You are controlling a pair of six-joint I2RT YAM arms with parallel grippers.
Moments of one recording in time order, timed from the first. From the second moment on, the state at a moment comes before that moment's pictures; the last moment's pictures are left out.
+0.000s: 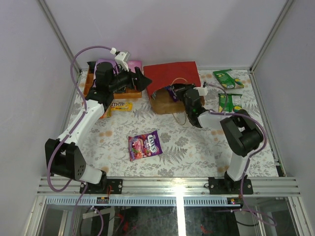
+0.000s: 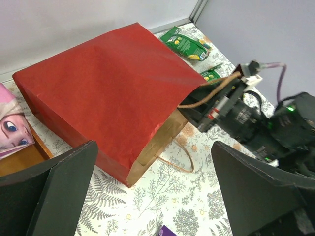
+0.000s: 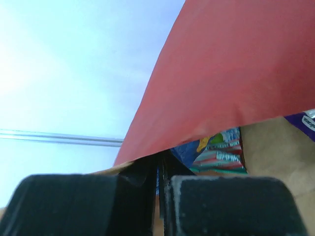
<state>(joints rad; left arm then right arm) -0.23 1.45 1.27 0.01 0.55 -0.26 0.54 1.88 0.99 0.80 0.40 1.33</state>
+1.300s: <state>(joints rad) -0.22 1.45 1.27 0.01 0.46 -0.35 0.63 0.84 0.74 -0.16 0.25 0.81</state>
